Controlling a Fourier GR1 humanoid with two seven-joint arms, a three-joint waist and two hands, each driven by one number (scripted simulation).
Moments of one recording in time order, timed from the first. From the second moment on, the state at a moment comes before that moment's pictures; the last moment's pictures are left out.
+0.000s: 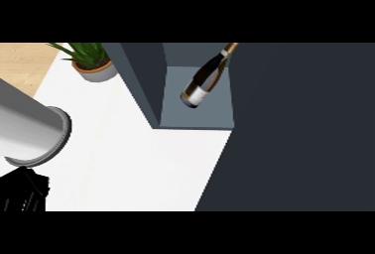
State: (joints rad) left arm 0.33 0.66 -0.17 -1.93 0.64 0.02 -0.42; right arm 0.11 -0.26 0.45 -2.36 -0.37 0.36 0.37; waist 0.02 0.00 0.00
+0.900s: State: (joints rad) left arm 0.36 0.61 -0.08 -1.92 0.63 -0.09 -0.39; right arm -0.63 -0.01 0.55 -2.00 -0.43 -0.09 0.56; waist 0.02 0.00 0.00
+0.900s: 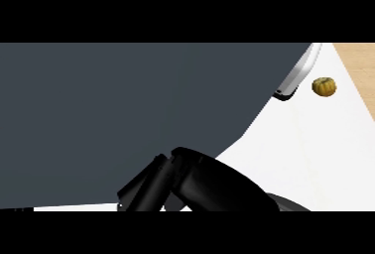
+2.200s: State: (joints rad) left arm 0.36 0.51 0.01 -1.94 0.55 -0.19 -0.30; right arm -0.85 0.00 0.33 -1.36 -0.56 0.00 0.24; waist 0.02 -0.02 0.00
